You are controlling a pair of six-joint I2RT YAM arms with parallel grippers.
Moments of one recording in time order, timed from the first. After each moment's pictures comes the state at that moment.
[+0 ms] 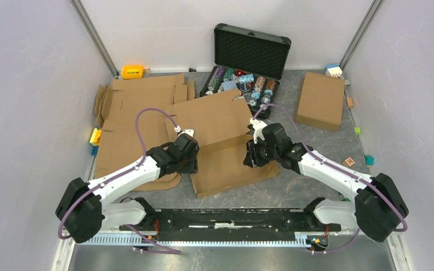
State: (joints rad) left arm -0.74 1.17 0.69 -0.57 -0.18 -0.62; right arm 0.65 1.23 0.69 -0.26 -0.25 0.30
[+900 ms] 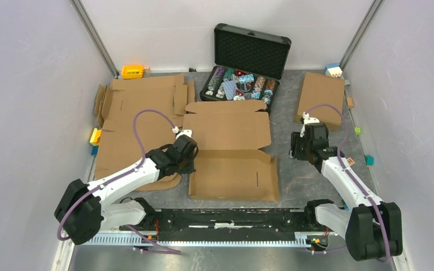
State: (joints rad) left arm -0.74 1.16 0.66 -0.53 -0.20 -0.64; right arm 0.15 1.06 0.59 -0.41 0.05 0.18
